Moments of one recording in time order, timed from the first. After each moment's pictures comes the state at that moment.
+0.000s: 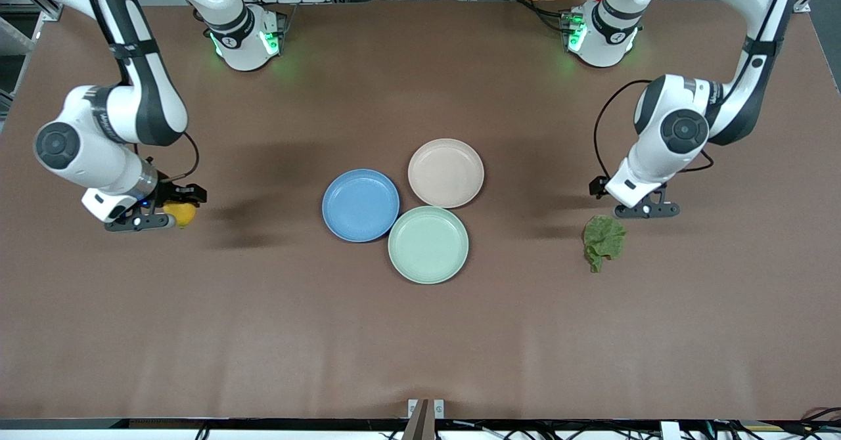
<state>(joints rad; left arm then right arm) -0.05 0.15 -0.15 -2.30 0.19 2.37 -0.31 0.11 0.19 -0.15 -2.22 0.02 2.35 -0.15</state>
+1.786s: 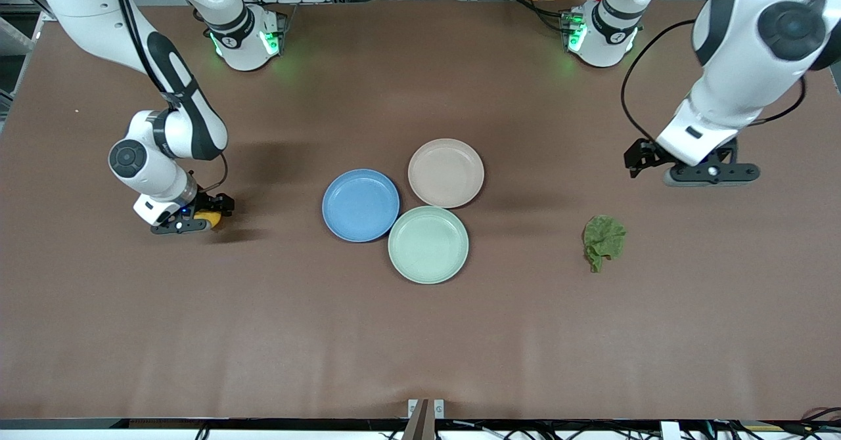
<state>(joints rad) -0.05 -0.06 -0.17 -1.95 0.07 1.96 -0.20 0.11 0.40 -0.14 -2.31 0.02 2.70 -0.15</state>
